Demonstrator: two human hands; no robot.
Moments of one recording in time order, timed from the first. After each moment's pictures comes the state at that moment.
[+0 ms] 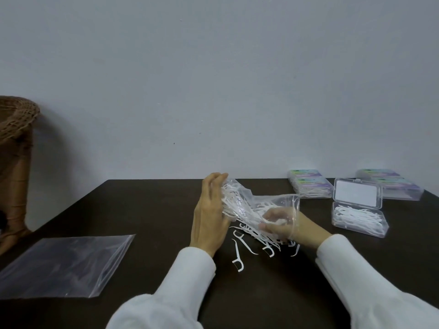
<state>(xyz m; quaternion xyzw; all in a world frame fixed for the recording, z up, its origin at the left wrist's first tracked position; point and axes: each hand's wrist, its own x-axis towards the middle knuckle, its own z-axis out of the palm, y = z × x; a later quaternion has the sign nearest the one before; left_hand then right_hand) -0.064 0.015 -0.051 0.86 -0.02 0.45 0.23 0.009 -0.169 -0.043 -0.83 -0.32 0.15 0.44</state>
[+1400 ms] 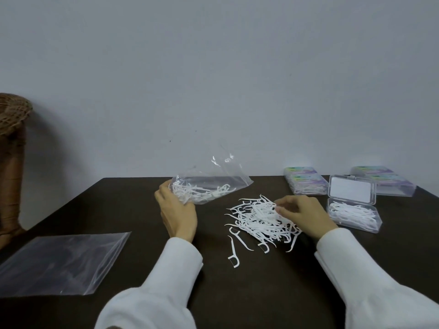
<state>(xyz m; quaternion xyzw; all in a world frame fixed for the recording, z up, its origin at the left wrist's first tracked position) -0.063 0.044 -0.043 0.73 0.30 0.43 0.43 0.023 -0.190 -0.041 -0.91 -0.25 -0.05 0.32</state>
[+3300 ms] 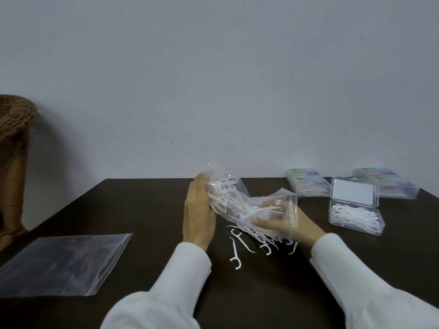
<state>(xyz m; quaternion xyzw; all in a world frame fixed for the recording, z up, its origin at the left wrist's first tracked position) -0.067 0.020 -0.043 0.82 0.05 0.48 0.31 0.002 -0.164 -0.039 -0.81 -0.30 0.11 0.49</state>
